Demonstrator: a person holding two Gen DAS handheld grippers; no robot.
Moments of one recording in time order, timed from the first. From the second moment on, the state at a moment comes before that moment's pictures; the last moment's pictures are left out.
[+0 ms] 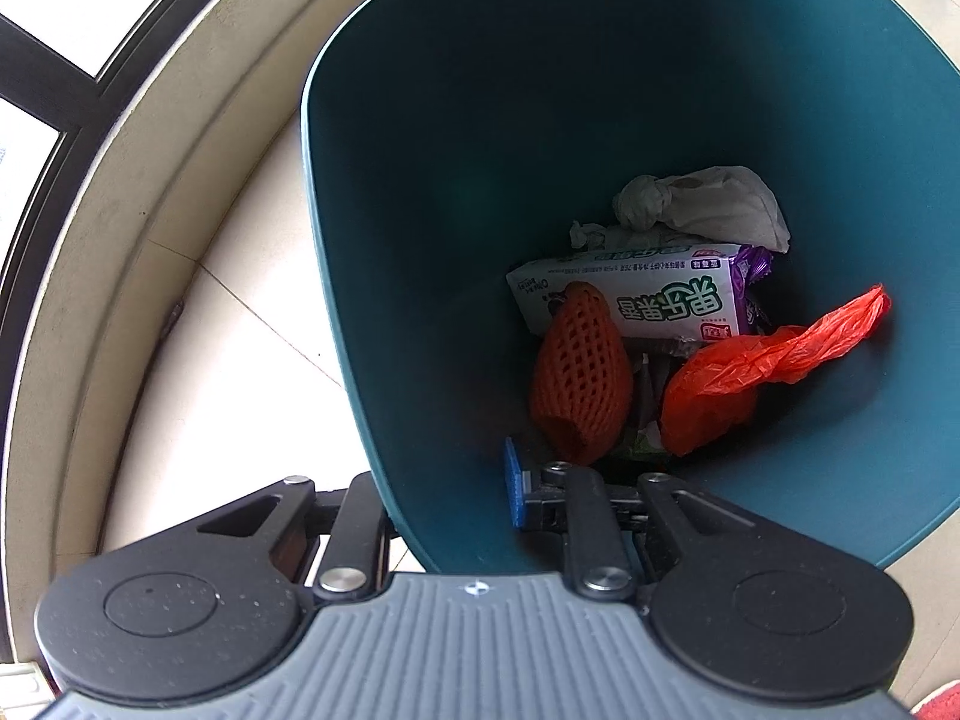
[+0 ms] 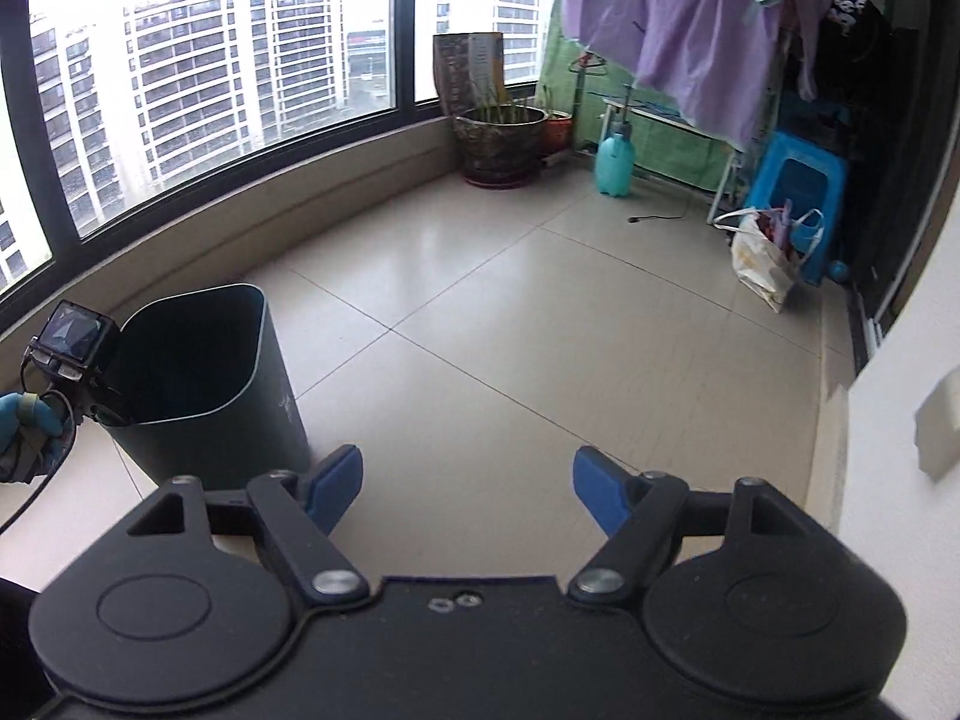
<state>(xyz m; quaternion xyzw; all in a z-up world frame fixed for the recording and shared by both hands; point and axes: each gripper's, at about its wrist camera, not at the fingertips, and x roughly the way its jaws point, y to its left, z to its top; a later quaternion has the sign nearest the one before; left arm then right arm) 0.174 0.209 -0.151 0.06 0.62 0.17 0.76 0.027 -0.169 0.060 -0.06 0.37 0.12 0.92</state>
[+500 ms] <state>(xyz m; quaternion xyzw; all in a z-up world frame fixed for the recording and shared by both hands) 0.158 0.209 -0.139 0.06 0.57 0.16 0.80 0.112 0.010 -0.023 -0.02 0.40 0.22 0.89</state>
